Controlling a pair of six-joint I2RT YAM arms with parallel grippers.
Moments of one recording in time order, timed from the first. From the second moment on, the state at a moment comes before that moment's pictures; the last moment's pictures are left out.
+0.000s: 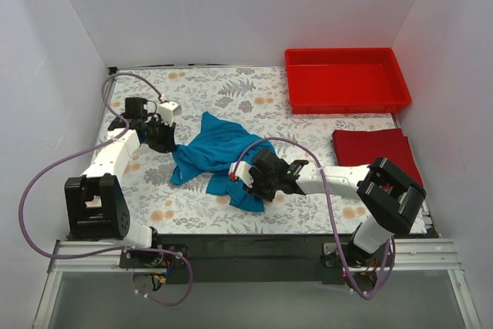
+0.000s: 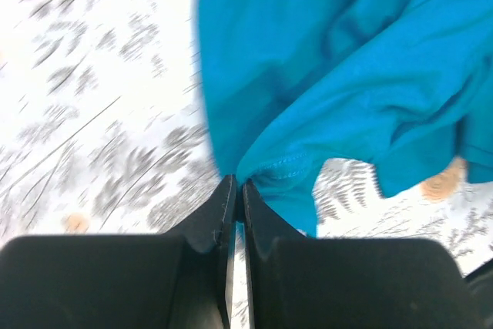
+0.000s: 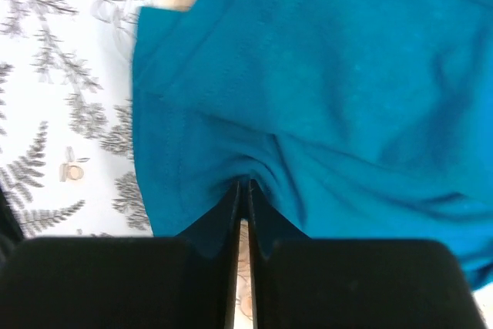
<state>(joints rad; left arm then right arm) 0.00 1.46 1.02 -0.62 0.47 0.42 0.99 1.60 0.83 -0.21 -0.22 -0.34</state>
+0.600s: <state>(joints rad) 0.27 1.69 1.18 -0.62 0.21 0.41 0.60 1.42 0.70 -0.37 -0.03 -0.61</state>
